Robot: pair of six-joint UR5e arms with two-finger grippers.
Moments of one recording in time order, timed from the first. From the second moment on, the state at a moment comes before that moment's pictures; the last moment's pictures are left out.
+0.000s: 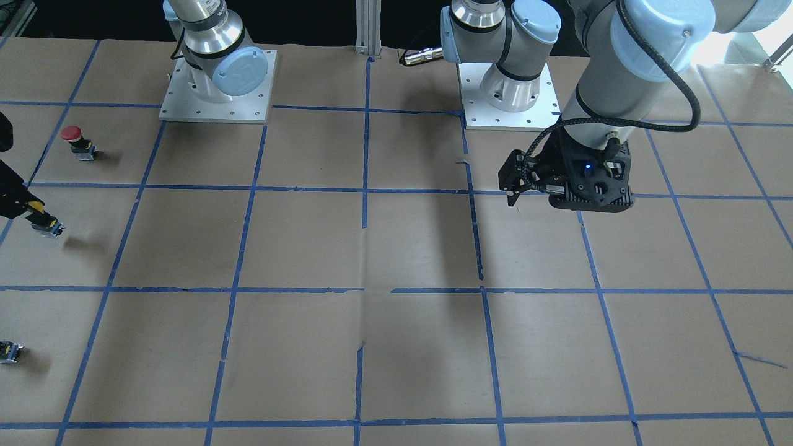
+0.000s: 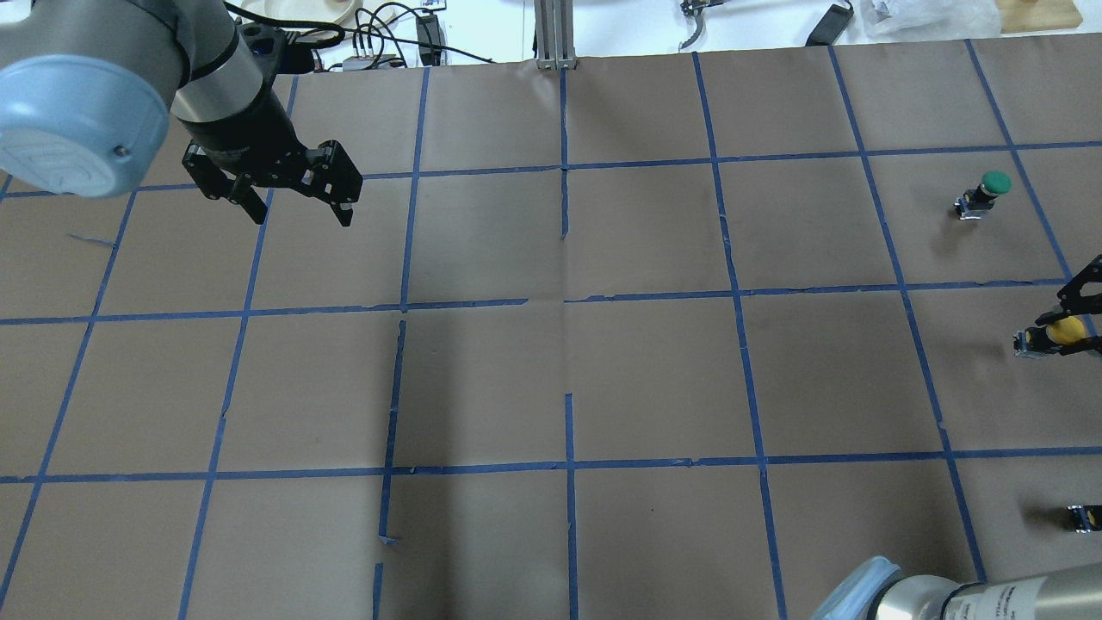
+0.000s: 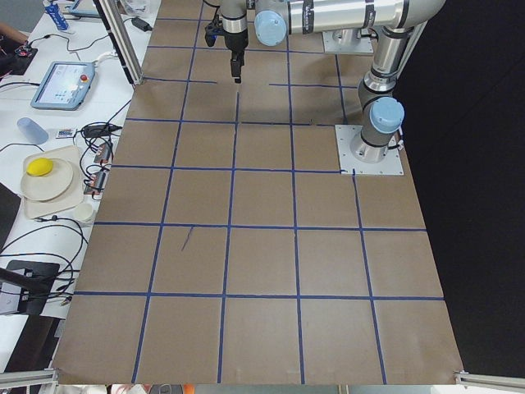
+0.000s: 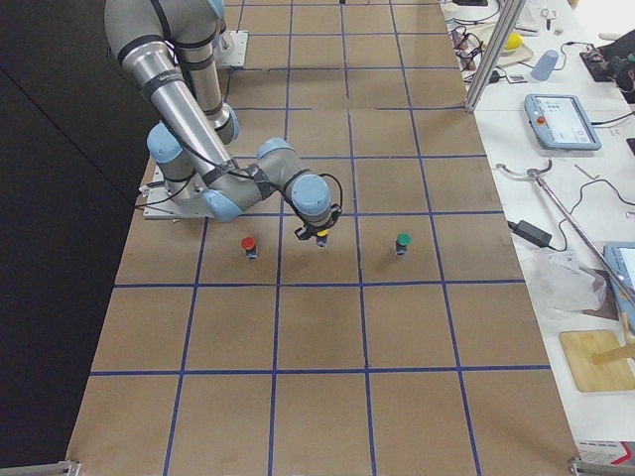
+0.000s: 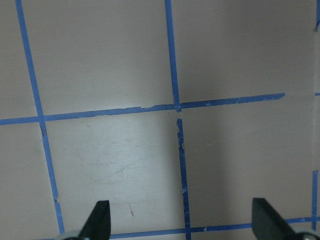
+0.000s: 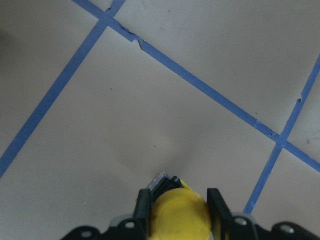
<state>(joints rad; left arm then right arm) -1.54 -1.68 -1.56 -1.53 1.59 0.10 0.66 -1.38 1.98 -1.99 -1.30 -3.10</state>
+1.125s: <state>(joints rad) -1.59 -1.61 -1.51 -1.66 1.52 0.09 0.66 -1.34 1.90 -1.96 -1.26 -2.92</state>
